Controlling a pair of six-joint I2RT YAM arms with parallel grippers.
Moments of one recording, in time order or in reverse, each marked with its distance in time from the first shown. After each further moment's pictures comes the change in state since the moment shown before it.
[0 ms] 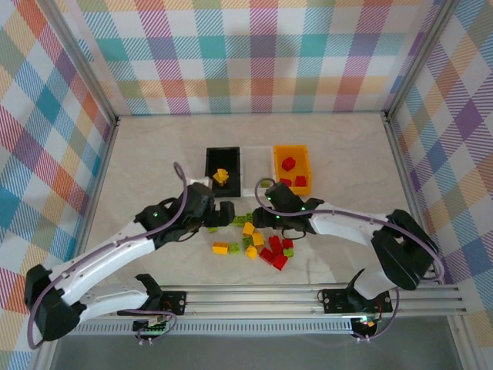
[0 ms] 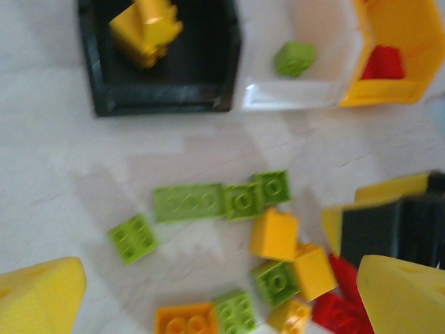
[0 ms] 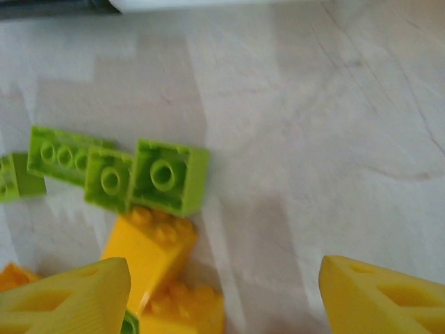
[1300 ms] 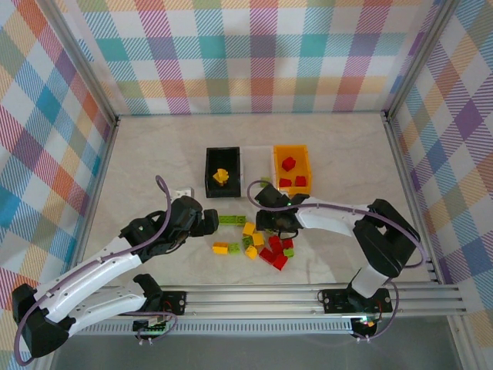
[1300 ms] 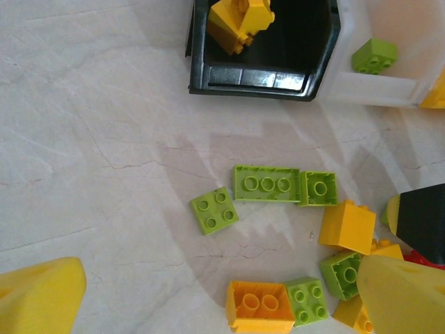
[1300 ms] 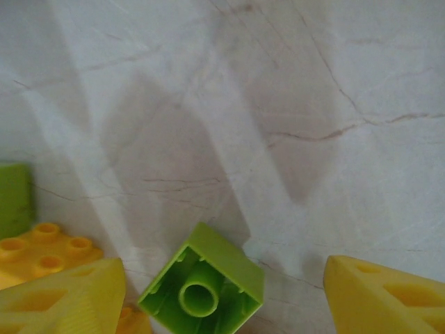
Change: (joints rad) left arm 0.001 -0.139 -0.093 -0.087 -0.115 -0.048; right arm 0.035 0.121 0.098 -0.234 0.145 0.104
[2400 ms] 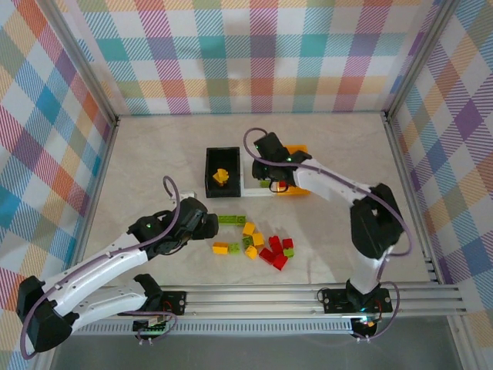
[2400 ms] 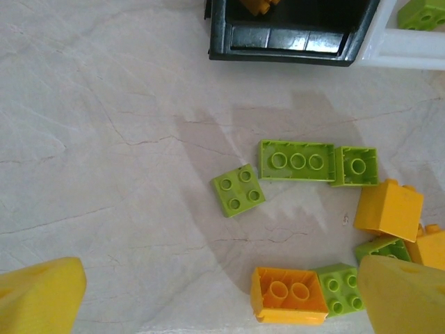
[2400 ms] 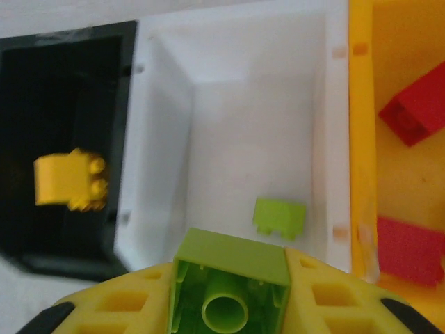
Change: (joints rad) left arm 0.002 0.063 -0.014 -0.029 0.005 0.000; right arm -0.180 0.192 0.517 -0.015 0.023 -0.232
